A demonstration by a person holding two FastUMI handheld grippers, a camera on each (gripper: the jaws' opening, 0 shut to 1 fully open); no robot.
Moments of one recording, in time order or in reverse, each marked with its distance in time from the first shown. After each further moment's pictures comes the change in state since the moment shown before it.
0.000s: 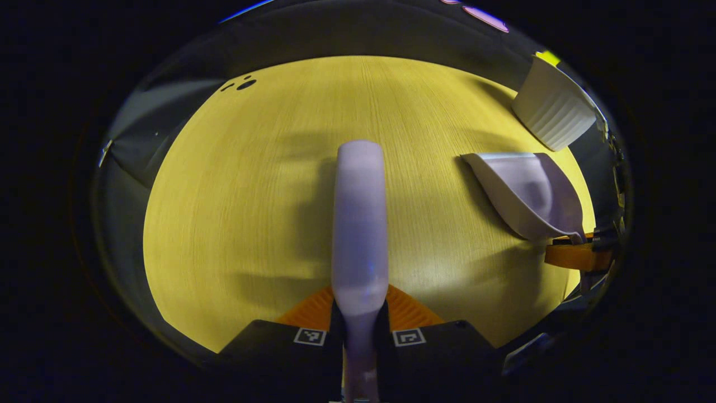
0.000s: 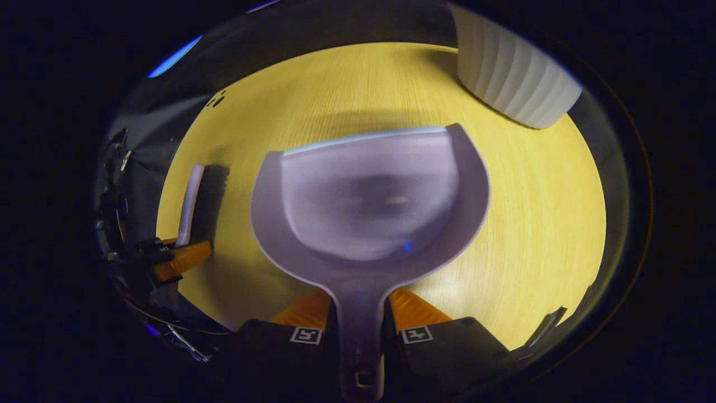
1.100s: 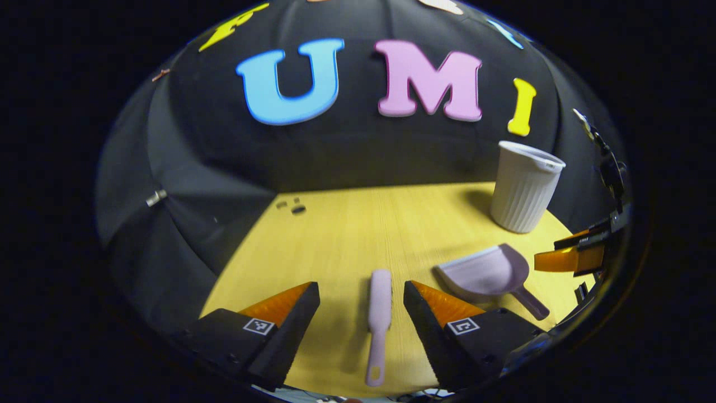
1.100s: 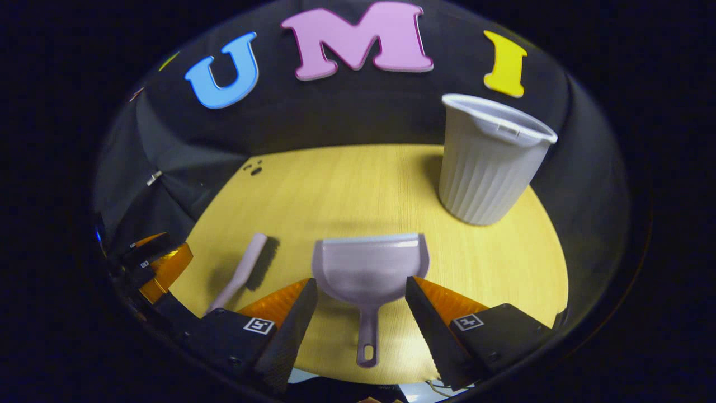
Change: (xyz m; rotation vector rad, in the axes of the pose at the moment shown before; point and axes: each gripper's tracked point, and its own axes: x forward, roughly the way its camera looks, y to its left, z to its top) left arm -0.206 0.011 0.062 0.012 -0.797 0.144; right arm -0.184 0.033 0.070 -0.099 -0.635 -0.008
